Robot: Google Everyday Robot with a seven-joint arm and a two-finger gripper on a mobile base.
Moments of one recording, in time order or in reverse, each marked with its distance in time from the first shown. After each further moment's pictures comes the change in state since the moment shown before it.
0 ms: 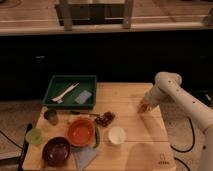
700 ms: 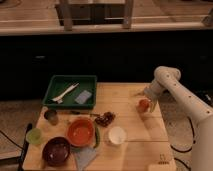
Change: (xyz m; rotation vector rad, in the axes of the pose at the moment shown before) arm 0.024 -0.002 -0.003 0.006 0.006 0.029
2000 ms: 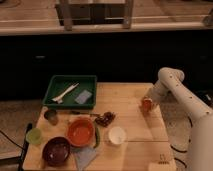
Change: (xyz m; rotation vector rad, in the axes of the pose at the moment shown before) arm 0.016 0.012 -0.006 -0.025 0.015 0.011
